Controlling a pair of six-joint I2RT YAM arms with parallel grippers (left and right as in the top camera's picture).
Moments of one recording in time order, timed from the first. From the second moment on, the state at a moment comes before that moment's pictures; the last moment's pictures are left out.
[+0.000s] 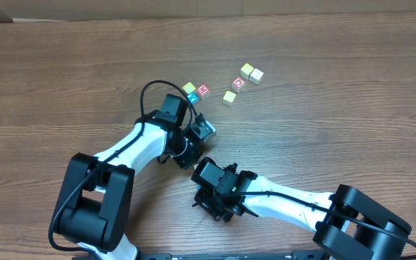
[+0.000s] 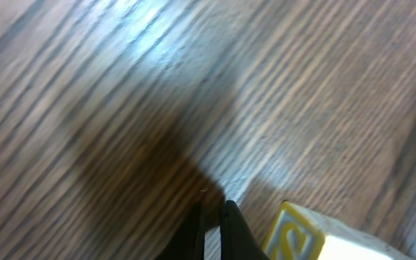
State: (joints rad) left arm -0.34 1.81 0.97 -0.59 0.32 0.51; right arm 1.02 1.74 0.87 -0.37 -0.22 1.68
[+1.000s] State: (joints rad) left arm -0.36 1.81 0.97 -0.59 0.34 0.53; right arm 1.02 1.74 0.87 -0.37 -0.23 1.68
